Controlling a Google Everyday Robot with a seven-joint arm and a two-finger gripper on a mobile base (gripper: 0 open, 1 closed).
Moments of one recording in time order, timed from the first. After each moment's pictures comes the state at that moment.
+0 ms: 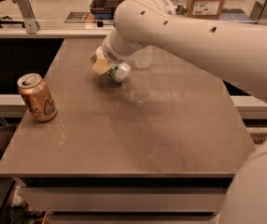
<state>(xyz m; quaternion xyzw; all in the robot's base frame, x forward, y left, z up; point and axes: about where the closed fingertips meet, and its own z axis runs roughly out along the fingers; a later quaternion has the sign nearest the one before) 0.693 0.085 0.863 -0.51 0.77 0.05 0.38</state>
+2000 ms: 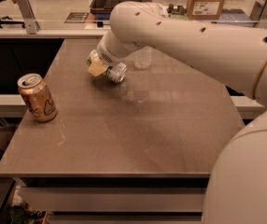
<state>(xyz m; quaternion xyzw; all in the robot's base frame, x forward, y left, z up) 0.699 0.106 0.858 -0.52 0.76 0.07 0.38</state>
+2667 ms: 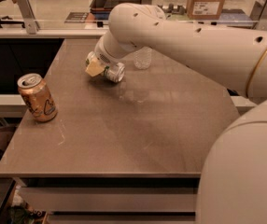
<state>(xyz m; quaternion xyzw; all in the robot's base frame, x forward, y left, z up) 0.703 0.117 0.853 -0.52 0.76 0.08 0.38</state>
